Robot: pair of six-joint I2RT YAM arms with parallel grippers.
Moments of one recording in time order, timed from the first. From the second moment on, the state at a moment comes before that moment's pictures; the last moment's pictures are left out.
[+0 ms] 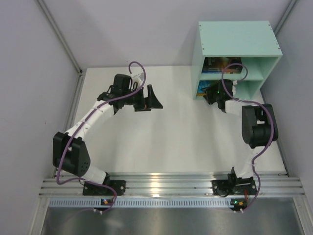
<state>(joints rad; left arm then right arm) -0.36 1.51 1.25 -0.43 0.65 -0.50 0.10 1.87 1.07 0.22 -0.06 1.23</state>
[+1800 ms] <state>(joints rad) -0.36 1.52 1.25 -0.44 0.61 -0.50 0.08 1.84 1.08 0.20 -0.03 1.20</state>
